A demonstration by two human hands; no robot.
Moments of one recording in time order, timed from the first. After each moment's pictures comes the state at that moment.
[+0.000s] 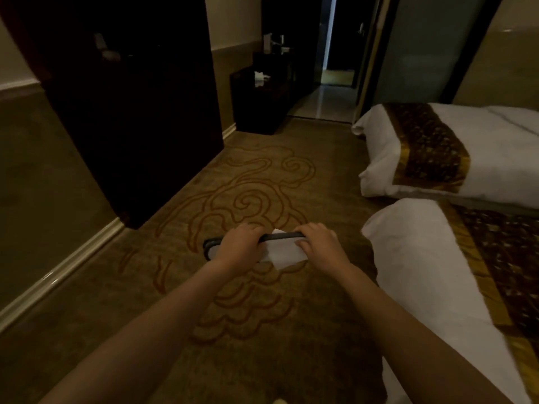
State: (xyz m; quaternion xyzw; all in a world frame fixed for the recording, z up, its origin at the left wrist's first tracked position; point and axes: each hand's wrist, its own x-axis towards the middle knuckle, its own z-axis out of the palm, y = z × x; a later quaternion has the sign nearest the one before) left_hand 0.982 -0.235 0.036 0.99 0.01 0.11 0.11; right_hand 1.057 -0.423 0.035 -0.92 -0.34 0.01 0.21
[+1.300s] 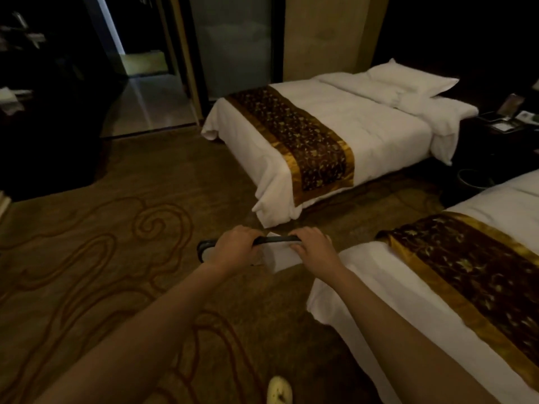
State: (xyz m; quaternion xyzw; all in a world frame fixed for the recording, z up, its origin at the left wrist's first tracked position) left_hand 1.901 -0.261 0.002 0.93 -0.32 -0.03 0.14; right_hand 1.839 -0.452 -0.027 -0.97 0.03 -0.05 0.24
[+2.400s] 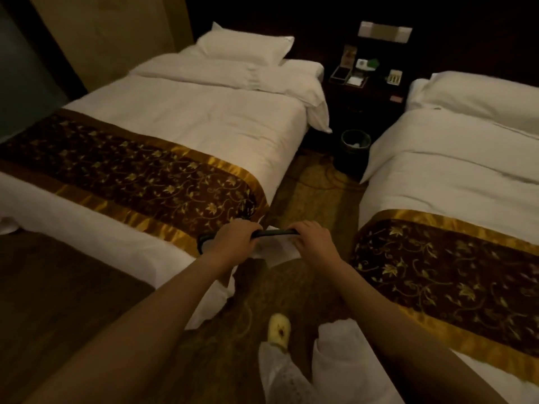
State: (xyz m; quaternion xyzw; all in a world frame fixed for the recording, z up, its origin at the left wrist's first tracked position) left_hand 2.422 -0.677 -0.026 0.76 -0.62 -0.15 0.14; right_hand 2.249 -0.776 -0.045 -0.90 0.37 -0.06 0.21
